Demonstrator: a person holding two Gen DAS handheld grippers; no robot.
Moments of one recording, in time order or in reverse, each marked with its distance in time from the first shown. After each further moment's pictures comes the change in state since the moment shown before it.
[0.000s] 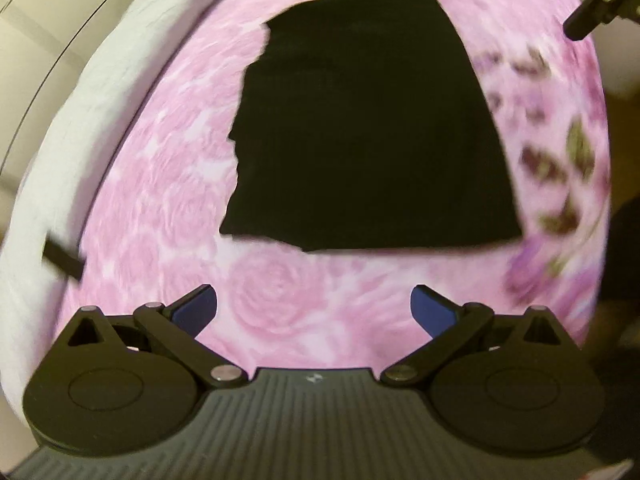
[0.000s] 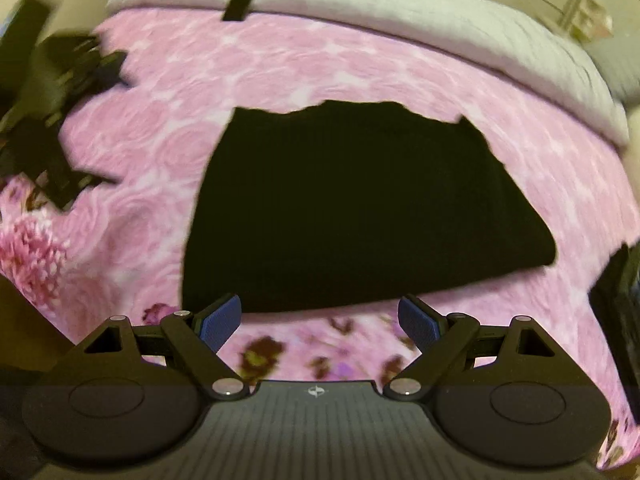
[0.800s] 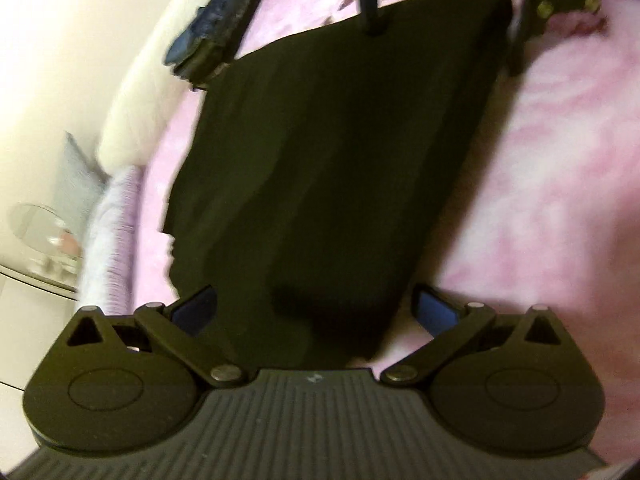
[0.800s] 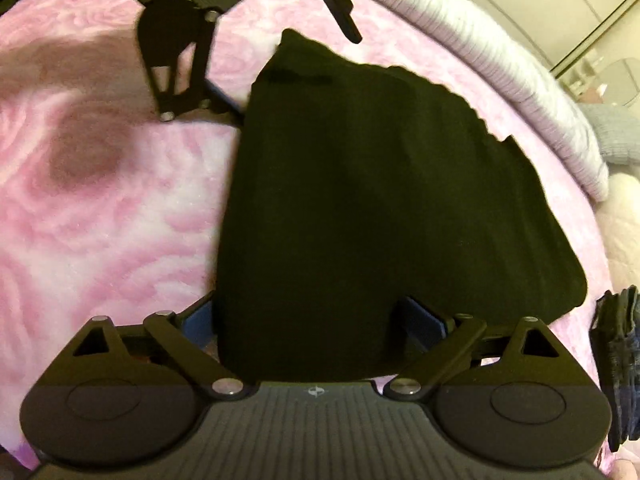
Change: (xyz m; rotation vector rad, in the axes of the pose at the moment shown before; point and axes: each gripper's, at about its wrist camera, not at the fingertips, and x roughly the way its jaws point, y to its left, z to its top) left arm 0.153 -0.001 -0.049 0.795 -0.601 0.076; right arm 0.154 0.104 -0.035 -0.140 -0.003 -0.330
